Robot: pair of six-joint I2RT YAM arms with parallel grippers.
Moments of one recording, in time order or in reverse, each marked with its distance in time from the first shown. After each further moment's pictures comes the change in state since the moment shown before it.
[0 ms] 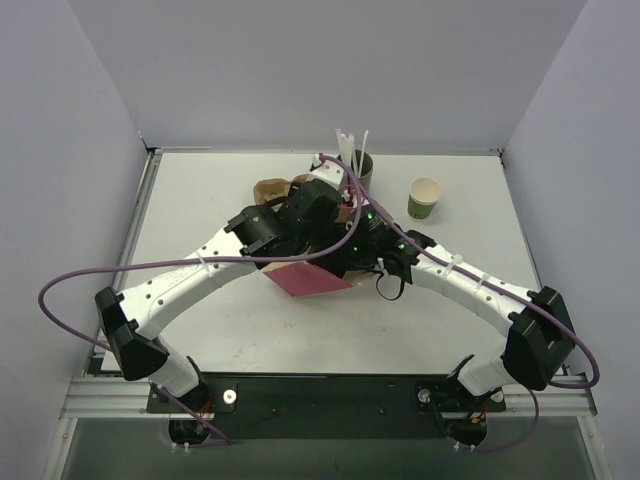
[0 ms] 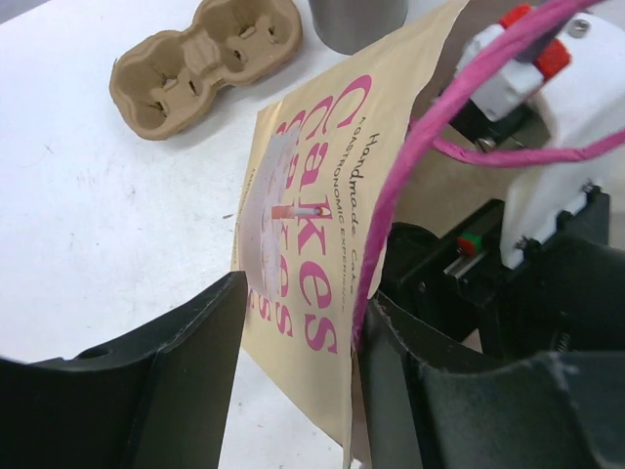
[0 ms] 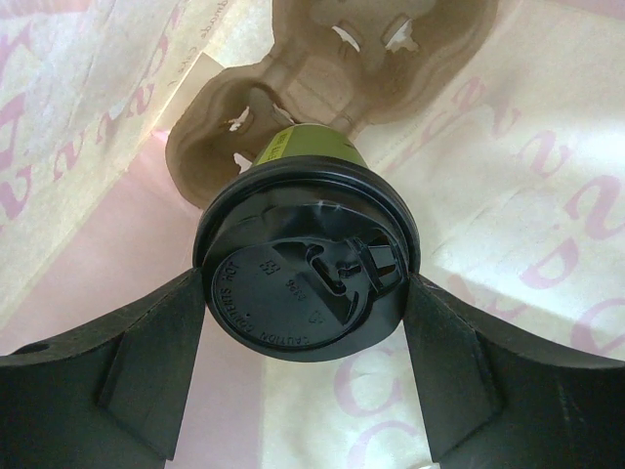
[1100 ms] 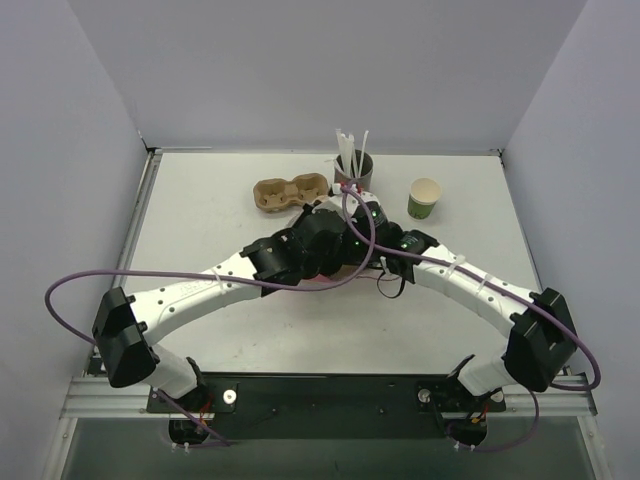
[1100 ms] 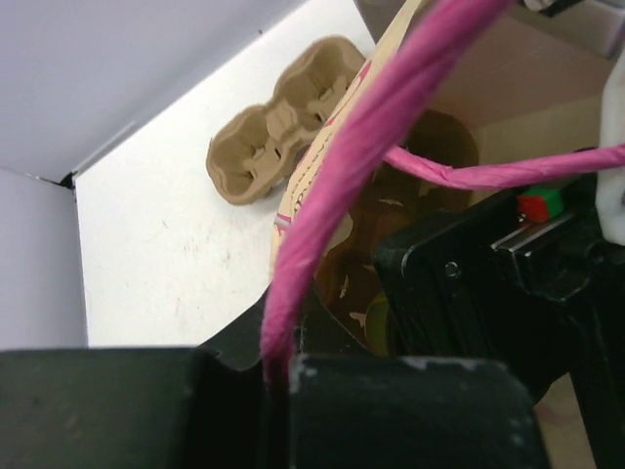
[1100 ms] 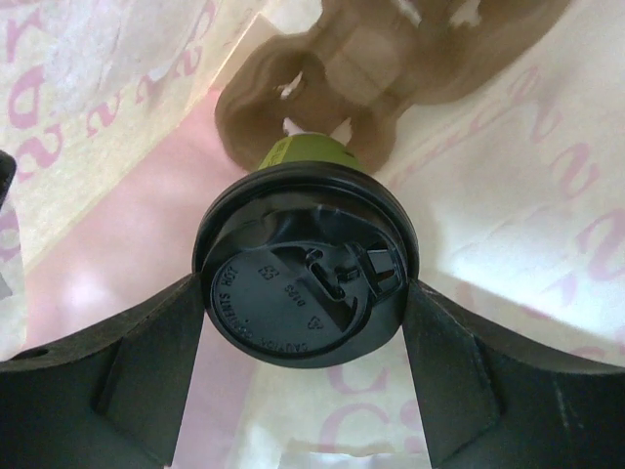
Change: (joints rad) left arm -0.045 -0.034 -0.304 0.400 -0.211 0.368; right arm -0.026 0.000 -0.002 0.056 -0.010 0.094
